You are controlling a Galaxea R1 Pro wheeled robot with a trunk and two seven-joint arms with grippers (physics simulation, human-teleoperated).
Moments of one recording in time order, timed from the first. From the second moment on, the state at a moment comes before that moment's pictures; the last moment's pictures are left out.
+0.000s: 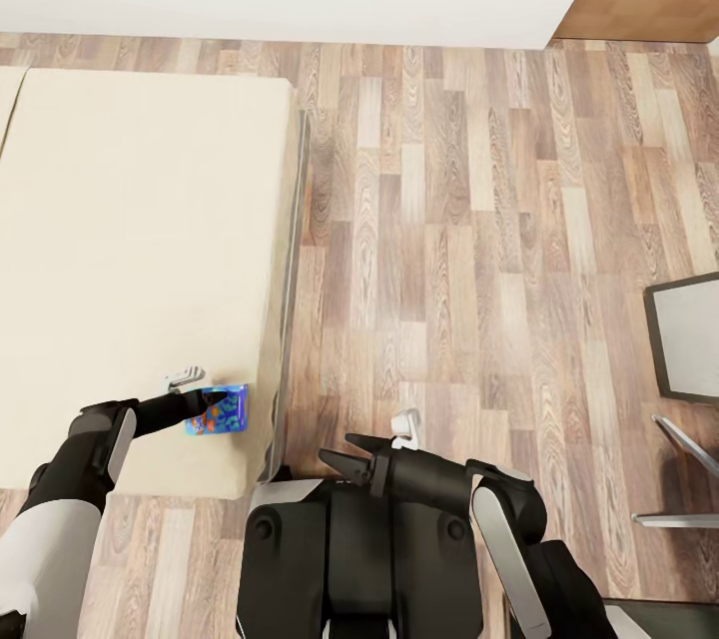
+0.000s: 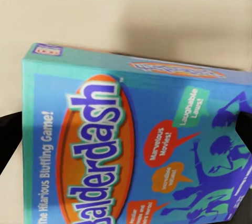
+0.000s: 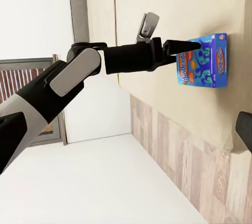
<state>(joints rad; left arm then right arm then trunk) -0.74 0.18 0.35 -0.86 -0.05 0.68 -0.52 -0.29 0.08 0.17 -1.58 -0.41 0.77 0.77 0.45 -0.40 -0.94</state>
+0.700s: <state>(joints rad) -0.74 0.18 0.35 -0.86 -0.05 0.68 -0.52 -0.29 0.08 0.17 -1.58 -0.41 0.77 0.77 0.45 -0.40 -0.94</state>
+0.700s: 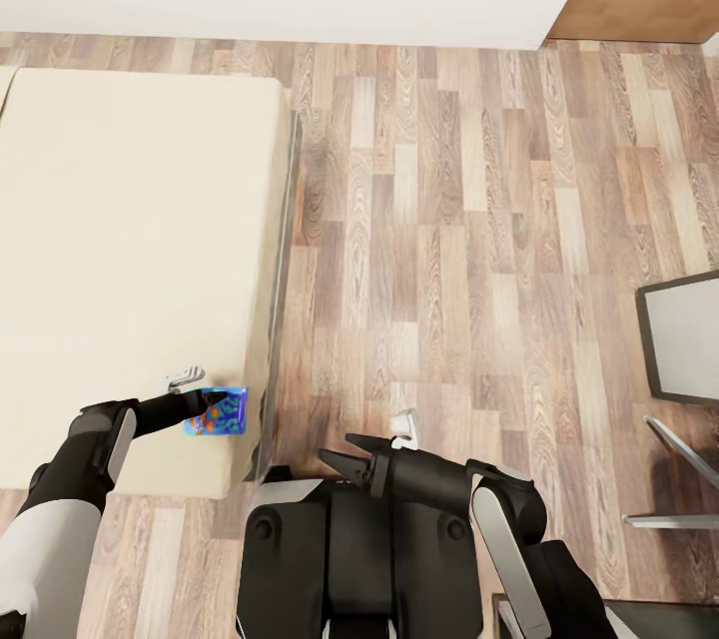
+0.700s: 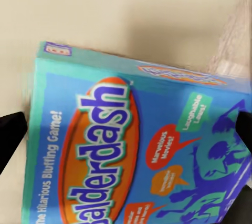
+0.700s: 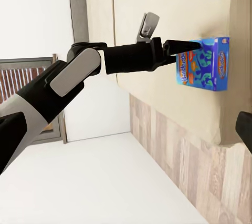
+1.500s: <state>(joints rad) -0.74 0.18 0.35 -0.86 -0.05 0.68 -0.52 -0.29 0.08 0.17 -1.58 -0.41 0.77 0.77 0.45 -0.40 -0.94</state>
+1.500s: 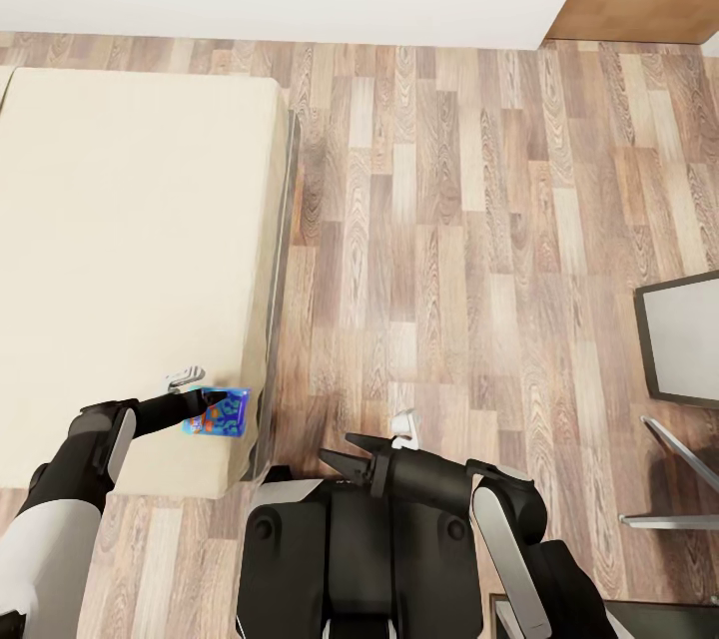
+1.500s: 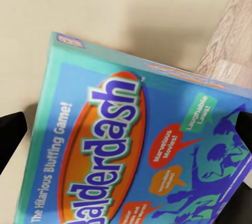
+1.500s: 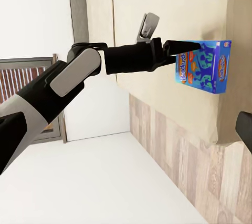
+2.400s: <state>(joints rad) -0.74 0.18 0.35 -0.86 -0.05 0.68 -0.52 -0.29 0.08 0.17 -1.58 -0.41 0.77 0.77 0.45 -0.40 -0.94</state>
